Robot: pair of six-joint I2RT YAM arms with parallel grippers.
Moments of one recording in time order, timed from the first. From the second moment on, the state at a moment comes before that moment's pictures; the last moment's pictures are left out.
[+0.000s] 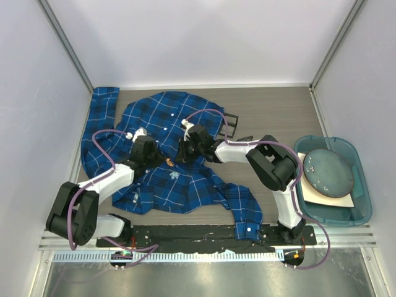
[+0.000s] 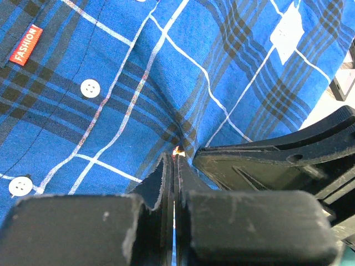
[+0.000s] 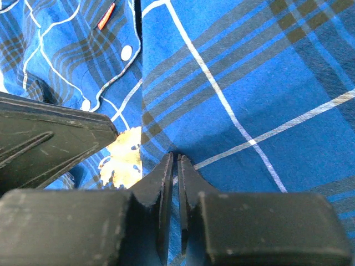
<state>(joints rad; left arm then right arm) -0.37 1.32 0.60 -0.02 -0.07 -0.84 0.79 2.07 1.27 0.15 -0.29 0.56</state>
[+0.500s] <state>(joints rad) -0.44 1.34 0.52 0.14 -0.22 -0.82 0.79 2.07 1.27 0.15 -0.33 0.55</state>
